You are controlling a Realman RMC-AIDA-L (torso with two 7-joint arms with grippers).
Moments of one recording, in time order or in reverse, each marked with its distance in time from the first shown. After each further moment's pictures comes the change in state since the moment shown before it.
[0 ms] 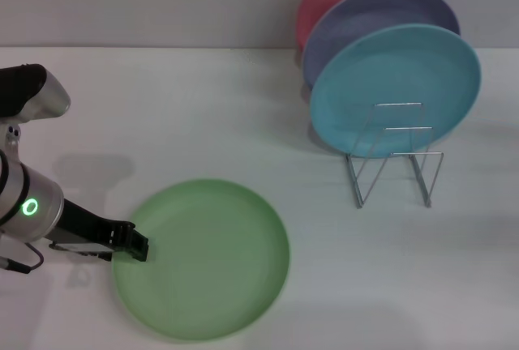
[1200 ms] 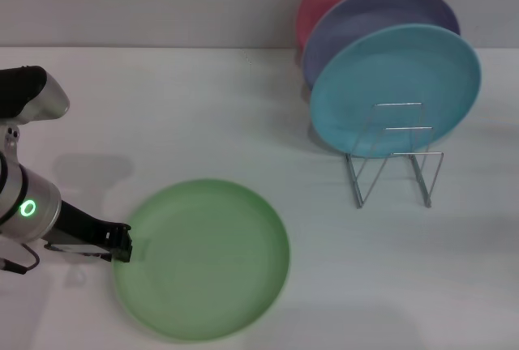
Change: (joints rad) left arm -0.005 0.000 0.002 -0.009 0.023 -0.001 0.006; right arm -0.004 0.000 0.000 0.000 0.000 -0.003 0.026
